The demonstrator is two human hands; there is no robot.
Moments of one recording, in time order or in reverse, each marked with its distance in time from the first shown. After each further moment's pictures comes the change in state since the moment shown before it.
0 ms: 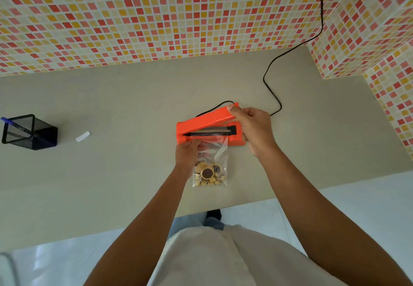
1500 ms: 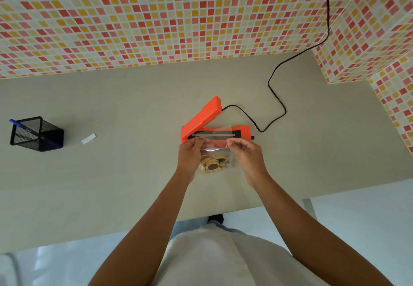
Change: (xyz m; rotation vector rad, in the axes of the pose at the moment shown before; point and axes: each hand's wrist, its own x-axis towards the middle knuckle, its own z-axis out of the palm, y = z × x) left_hand -0.007 0.011 -0.007 -0.113 -0.102 0.163; right_hand -0.016 0.082 0.005 0.038 -0.080 0.010
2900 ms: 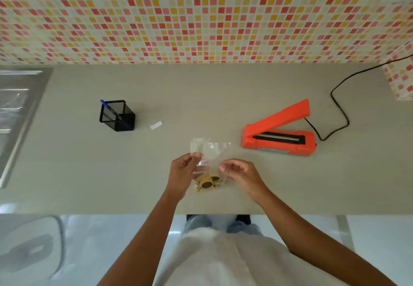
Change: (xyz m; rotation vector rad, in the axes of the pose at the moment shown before) left_hand -0.051 0.005 -0.214 -0.057 0.057 0.024; right_hand -0.071 0.034 0.158 -0.123 -0.459 0.083
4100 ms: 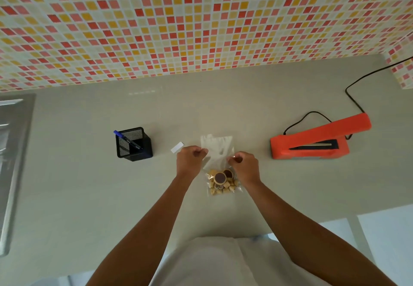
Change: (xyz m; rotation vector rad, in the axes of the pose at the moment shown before) left_hand 0.155 0.035 -0.082 0.719 0.027 0.099; right_hand 0.123 -0.006 0.104 -0.497 0.539 0.120
